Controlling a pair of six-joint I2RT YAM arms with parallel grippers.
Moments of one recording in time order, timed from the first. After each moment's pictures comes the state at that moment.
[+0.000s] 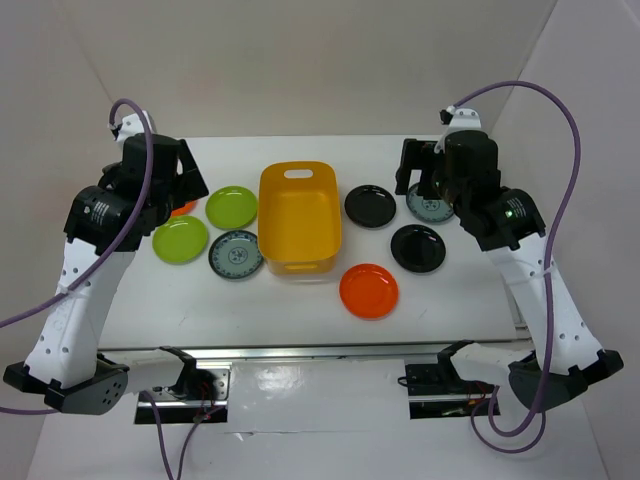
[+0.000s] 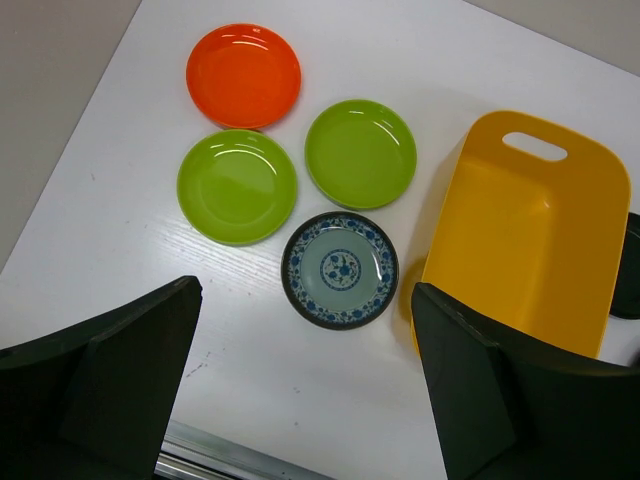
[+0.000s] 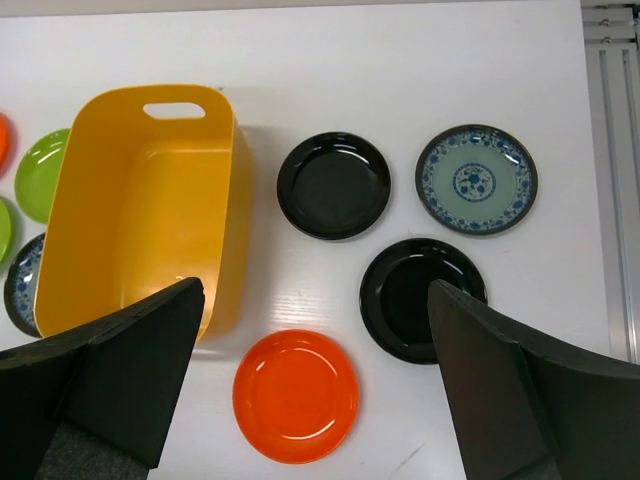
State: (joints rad) left arm -0.37 1.23 1.79 -1.22 -0.60 -0.56; right arm 0.42 1.18 1.60 -0.84 0.28 0.26
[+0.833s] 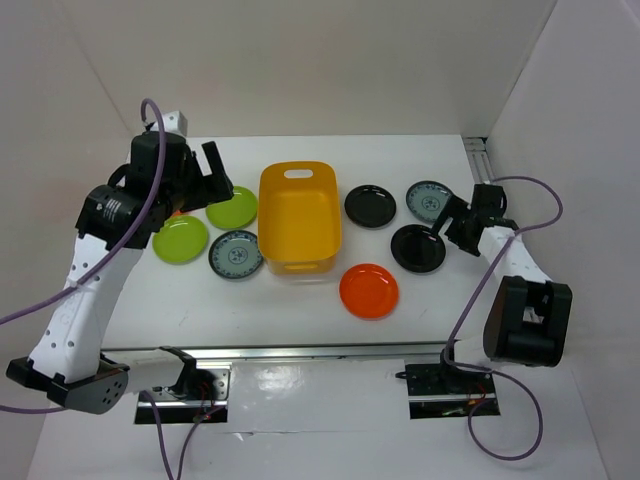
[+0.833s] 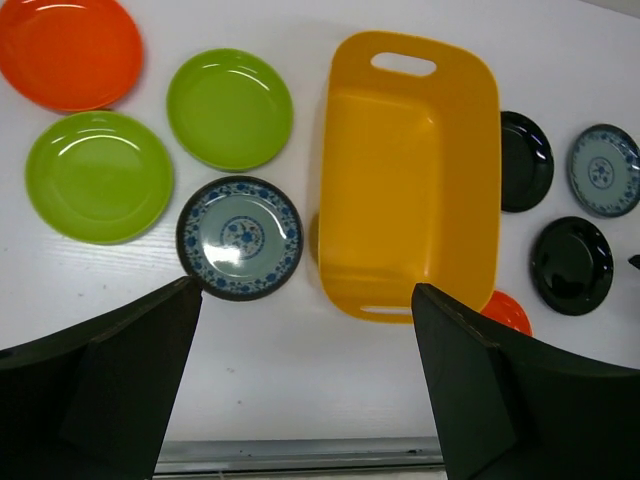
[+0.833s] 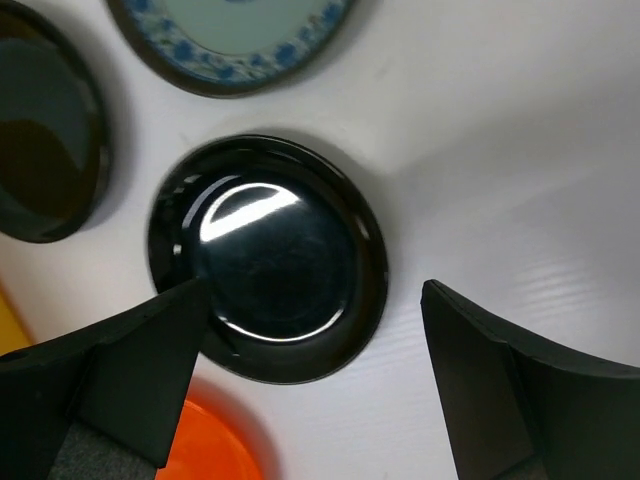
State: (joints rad) left arm -0.37 1.23 1.74 -1.12 -0.29 -0.52; right arm -0.16 1.39 0.91 -0.39 -0.05 0.38
